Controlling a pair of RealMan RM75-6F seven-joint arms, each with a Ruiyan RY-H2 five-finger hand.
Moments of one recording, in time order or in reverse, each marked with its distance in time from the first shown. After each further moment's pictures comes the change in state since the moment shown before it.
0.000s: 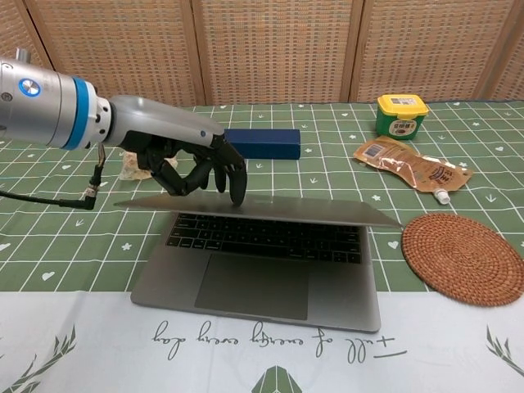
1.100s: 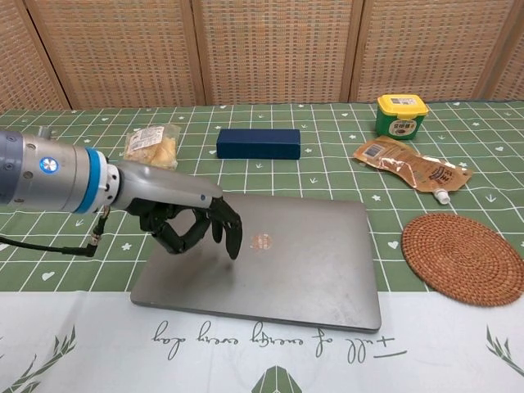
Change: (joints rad) left arm 0.023 -0.126 0.084 0.078 0.032 0.034 0.001; right arm -0.006 0.011 0.004 -0.003 0.007 0.008 0.009
